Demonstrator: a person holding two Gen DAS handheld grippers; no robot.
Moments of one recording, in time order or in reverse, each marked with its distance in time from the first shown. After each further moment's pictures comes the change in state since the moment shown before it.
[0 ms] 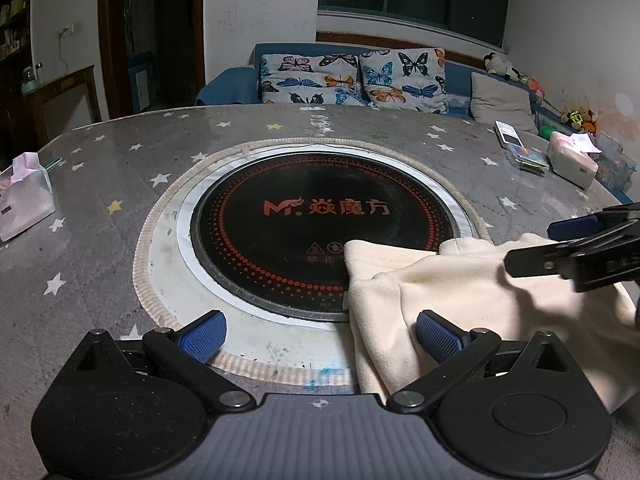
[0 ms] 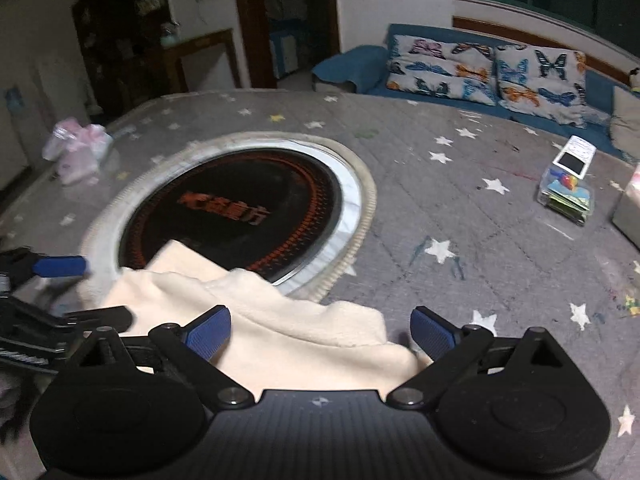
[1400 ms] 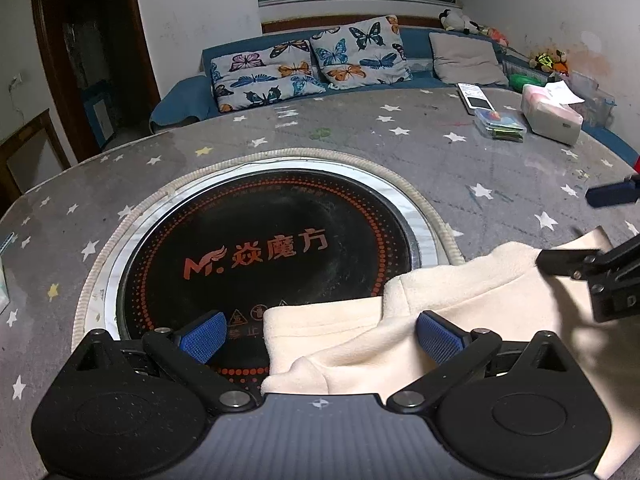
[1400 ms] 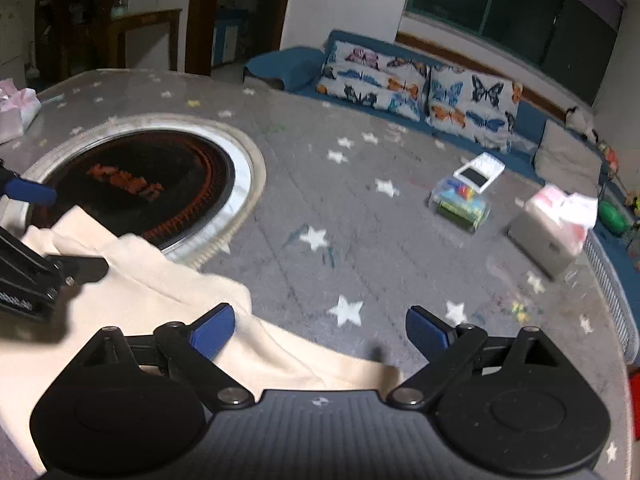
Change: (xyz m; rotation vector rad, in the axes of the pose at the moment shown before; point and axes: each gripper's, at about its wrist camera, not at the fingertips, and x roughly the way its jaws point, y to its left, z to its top) left arm 0.046 -0.056 0.040 0.198 0.055 -0.011; right arm -0.018 -0.029 -0.013 -0.074 -0.011 -0.258
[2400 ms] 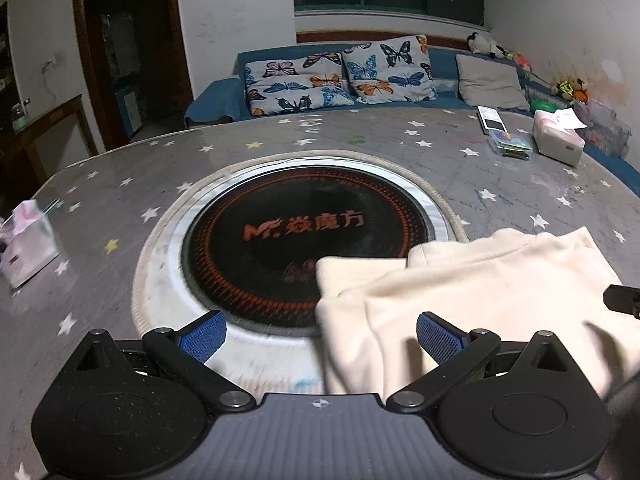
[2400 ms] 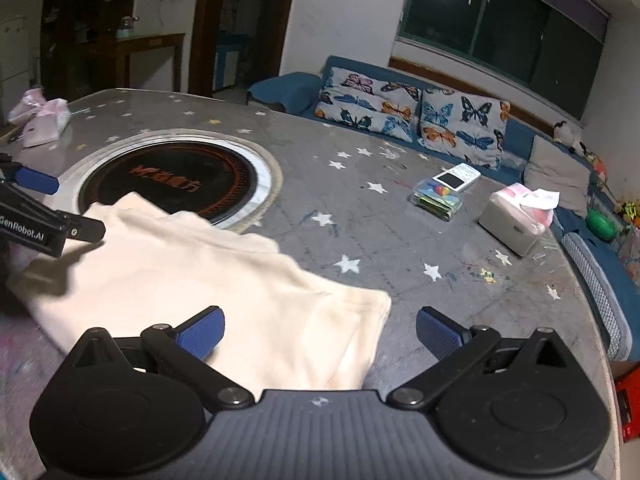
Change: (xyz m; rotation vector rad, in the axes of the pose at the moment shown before) left arm -0.062 0.022 -0.037 -0.088 -0.046 0.052; right arm -0.086 0.014 -0.052 -0.021 -0.098 -0.020
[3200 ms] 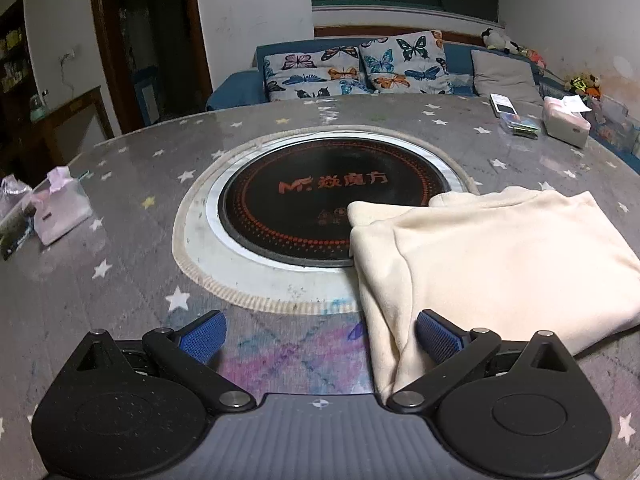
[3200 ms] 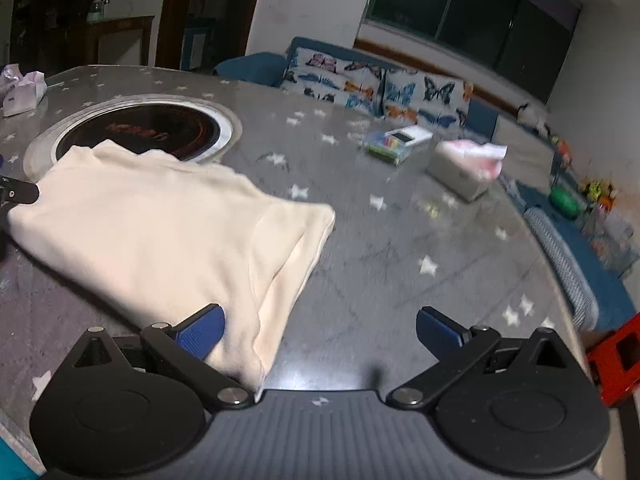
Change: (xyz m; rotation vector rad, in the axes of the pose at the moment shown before) left arm -0.022 0.012 -0.036 -0.015 0.013 0.045; right arm -0.023 -0.017 -0.049 0.039 0.061 -0.105
